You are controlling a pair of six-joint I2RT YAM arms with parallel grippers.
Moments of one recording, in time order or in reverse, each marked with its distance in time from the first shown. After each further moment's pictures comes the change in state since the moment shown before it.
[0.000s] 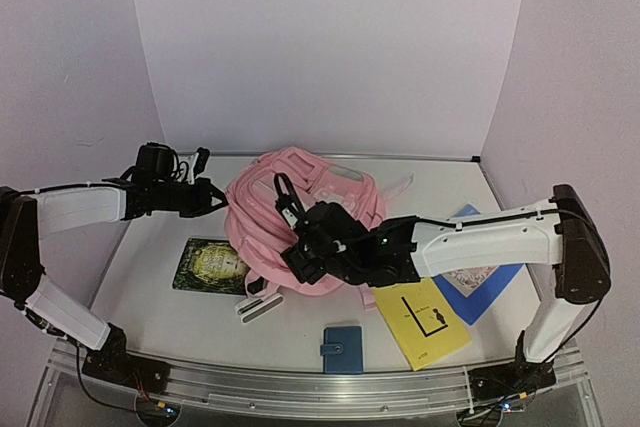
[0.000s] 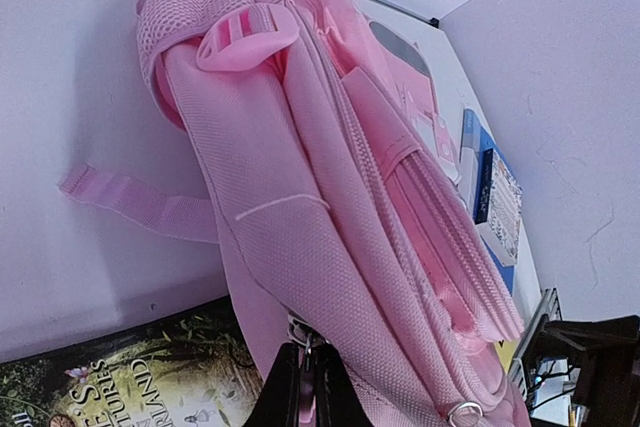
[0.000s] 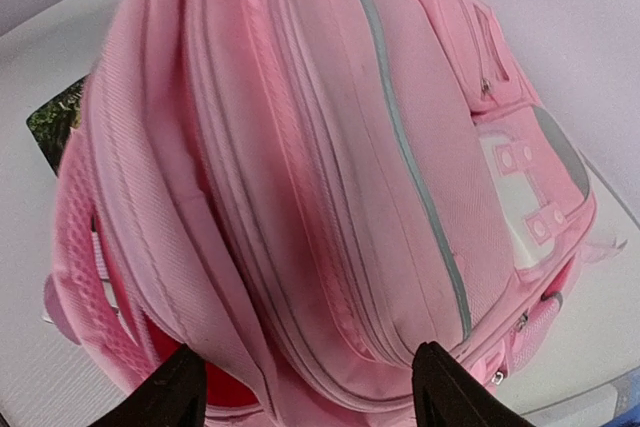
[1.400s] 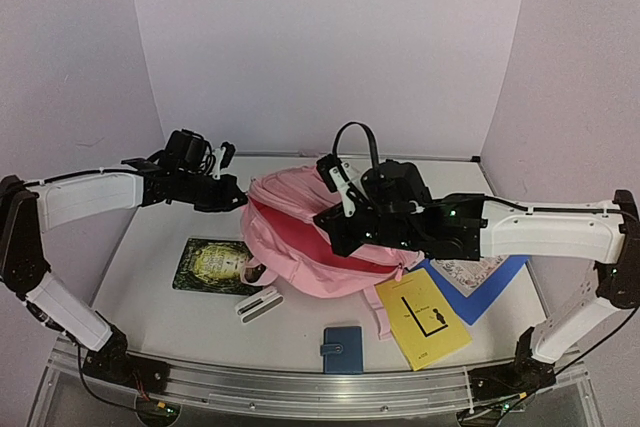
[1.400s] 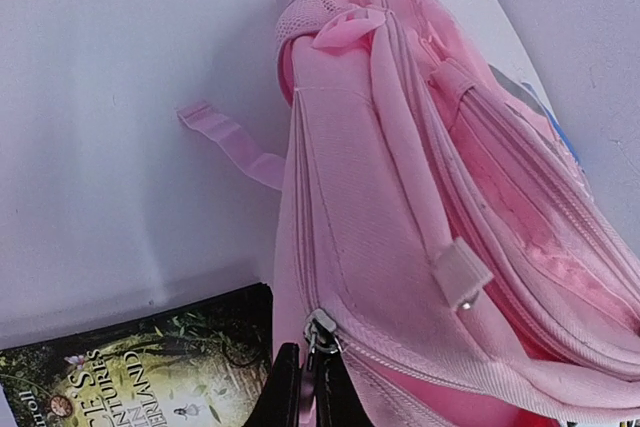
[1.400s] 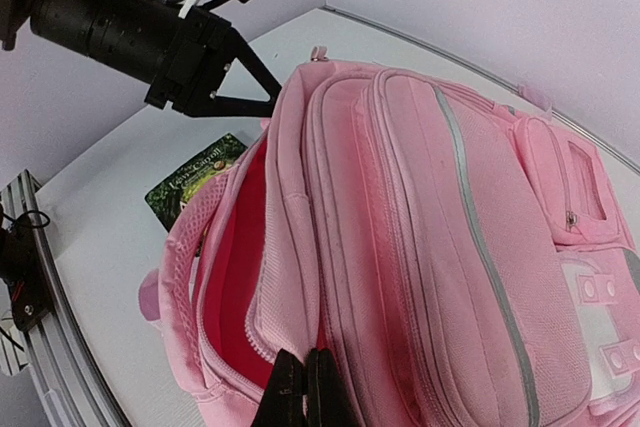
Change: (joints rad) left arm -0.196 0.059 0.196 -0.242 -0.312 0.017; right arm -0.116 -0.292 -0.149 0.070 -0.307 0.073
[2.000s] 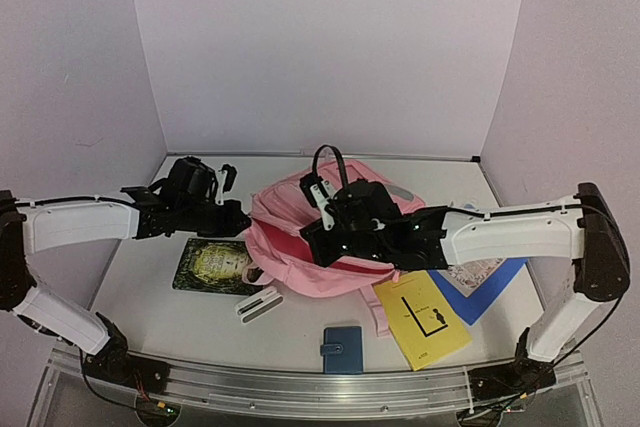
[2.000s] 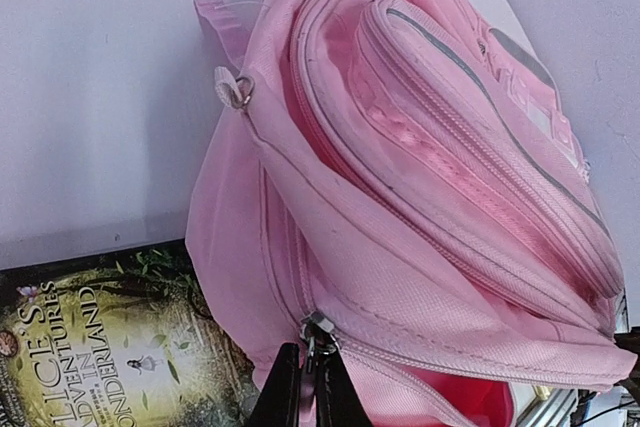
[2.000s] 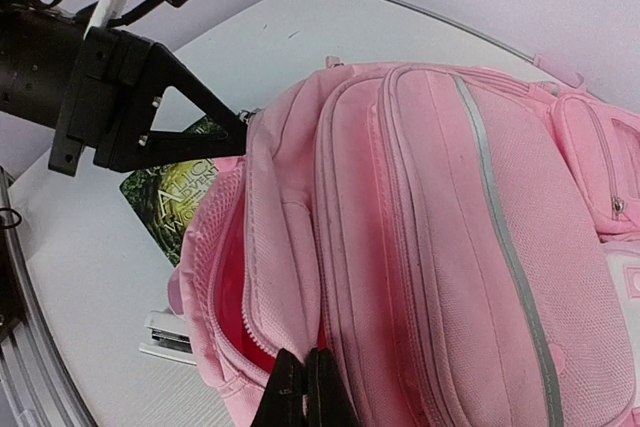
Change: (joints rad) left arm -0.142 -0.109 -0.199 0.105 -0.147 -0.129; right arm -0.001 0.165 0.006 0.114 0.021 0.041
